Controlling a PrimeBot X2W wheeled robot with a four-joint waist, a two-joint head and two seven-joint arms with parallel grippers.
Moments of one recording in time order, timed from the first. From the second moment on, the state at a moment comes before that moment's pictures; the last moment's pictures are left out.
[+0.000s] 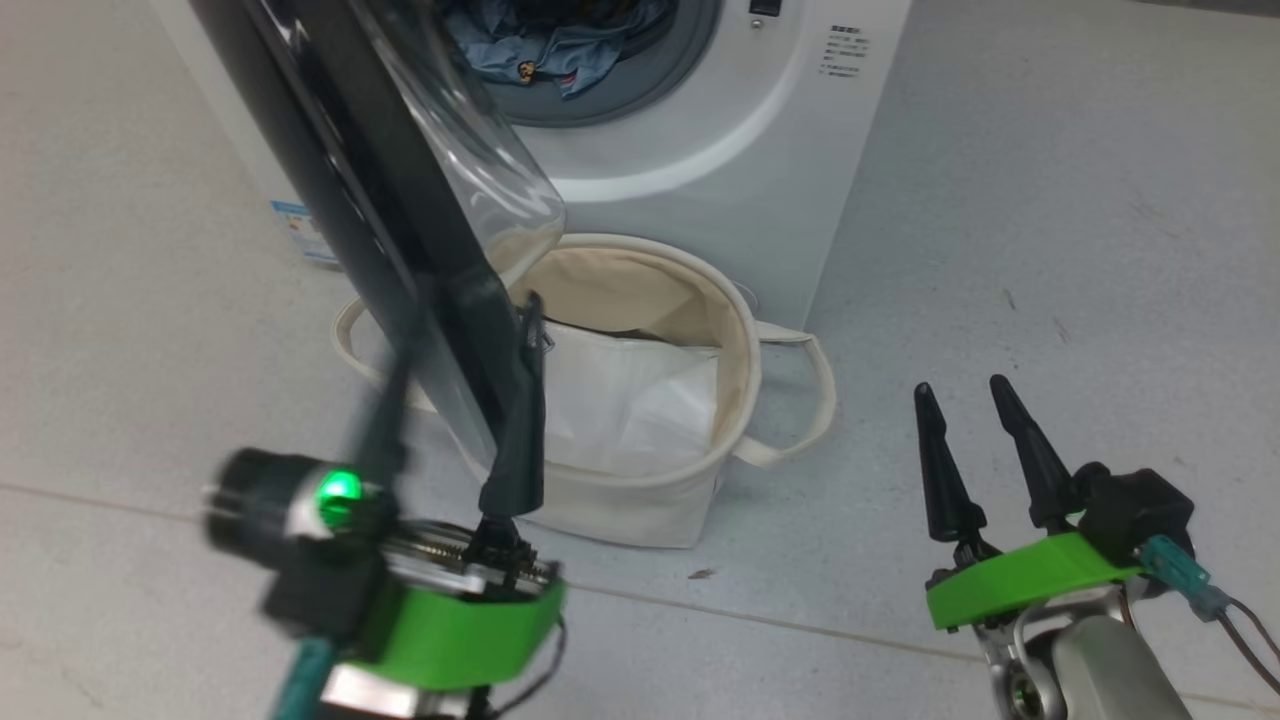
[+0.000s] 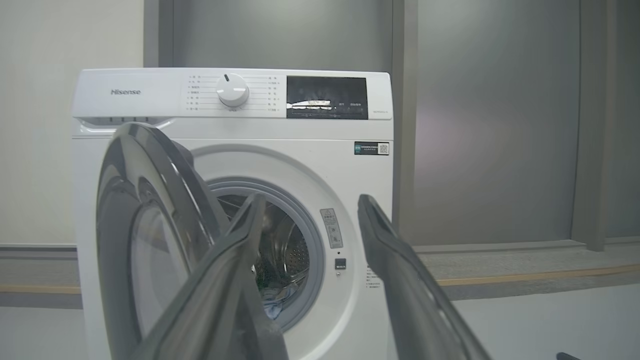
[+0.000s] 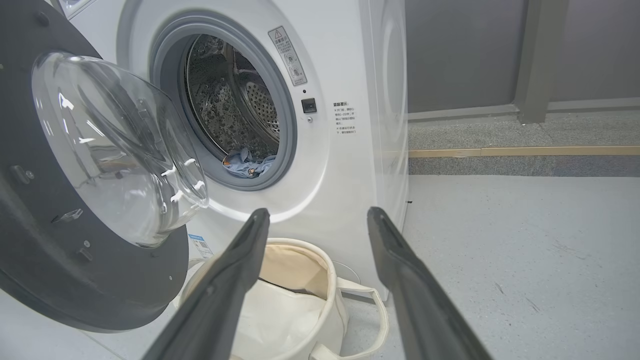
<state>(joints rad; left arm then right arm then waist) -0.25 0.05 -0.28 -0.22 -0.04 0.09 -0.26 -0.19 -0.06 0.09 0.21 0.22 0.13 -0.25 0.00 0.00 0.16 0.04</state>
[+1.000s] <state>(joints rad) -0.46 0.04 -0.47 0.41 -0.19 0.27 -0.26 -0.24 -0.06 0.14 0.22 0.26 0.13 -0.25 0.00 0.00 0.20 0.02</state>
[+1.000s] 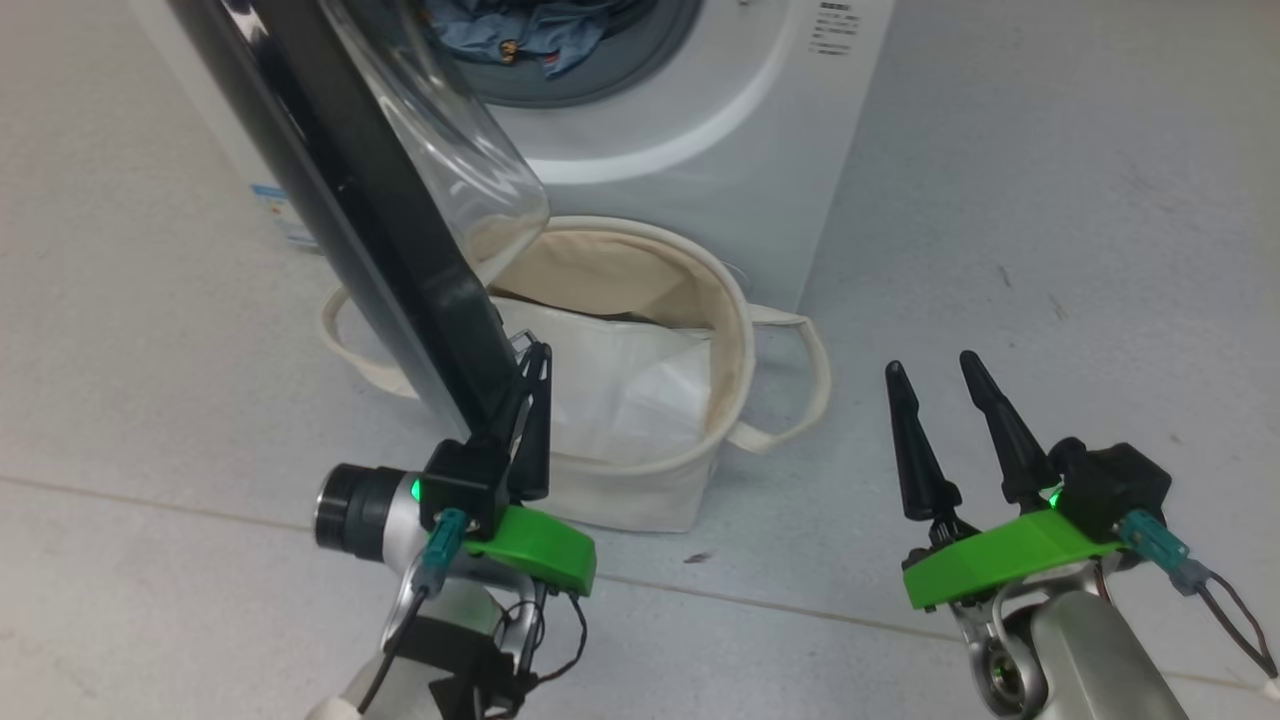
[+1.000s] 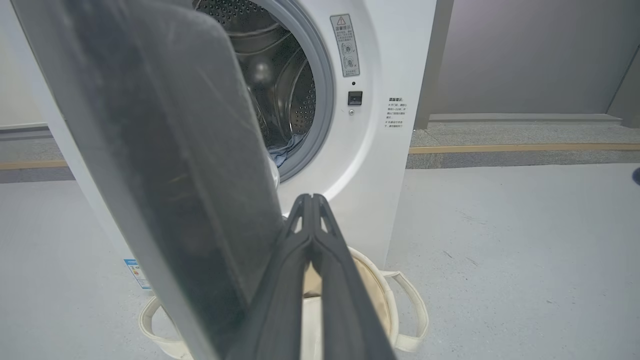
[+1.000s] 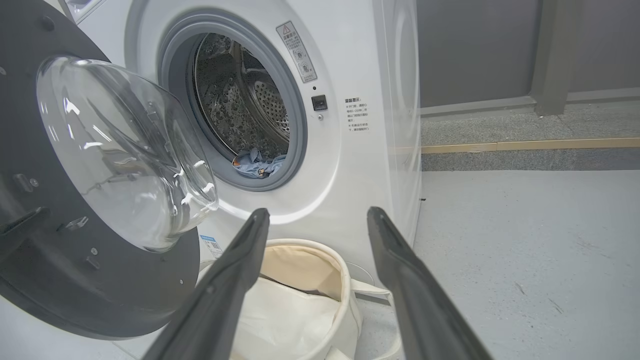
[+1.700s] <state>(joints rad) -0.42 0.04 -0.28 0.40 -0.24 0.33 -0.26 -0.24 -0.06 0.16 0.25 0.25 0.13 -0.25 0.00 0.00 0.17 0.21</state>
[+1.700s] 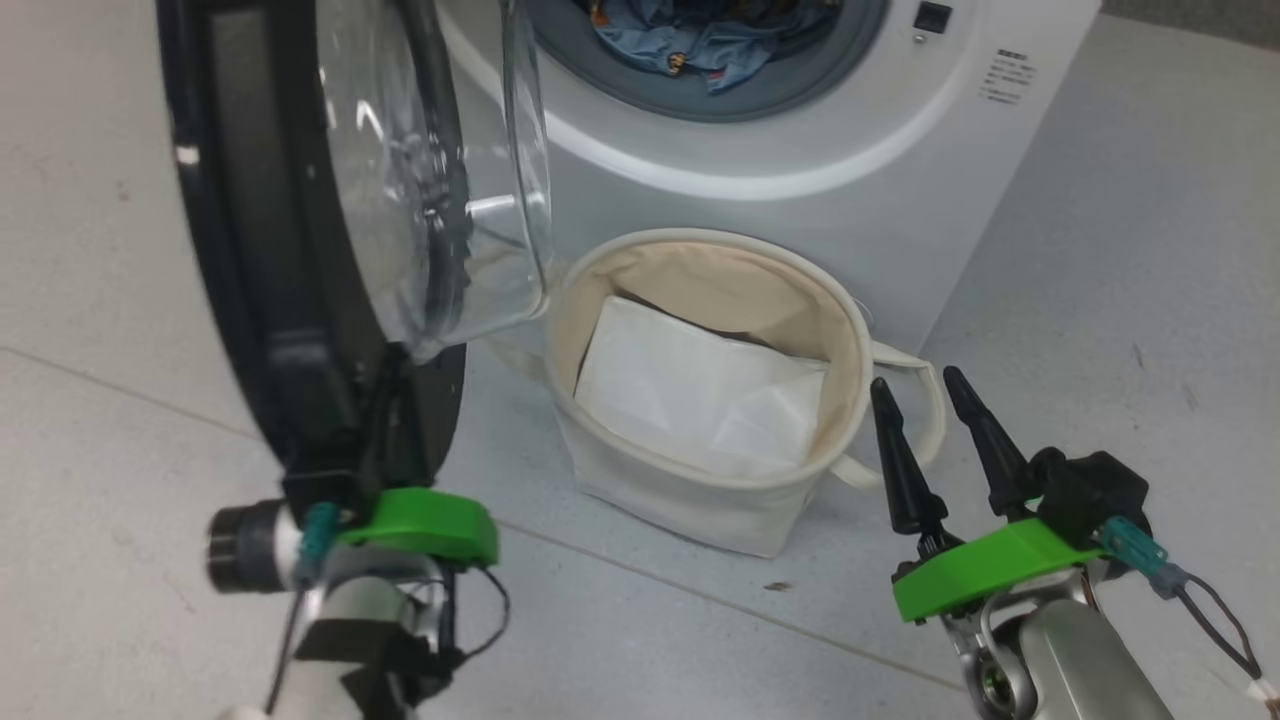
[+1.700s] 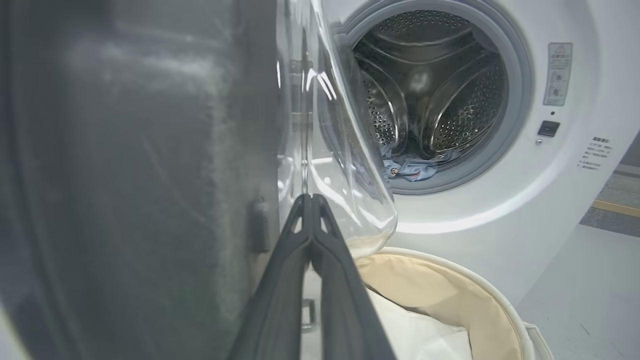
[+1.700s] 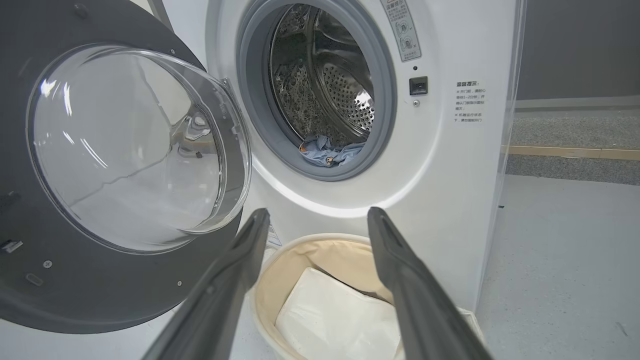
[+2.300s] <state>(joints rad) -0.44 0.14 0.08 0.45 -0.32 0.32 -0.26 -0.24 -0.06 0.15 0.26 0.21 0.13 -0.25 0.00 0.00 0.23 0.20</state>
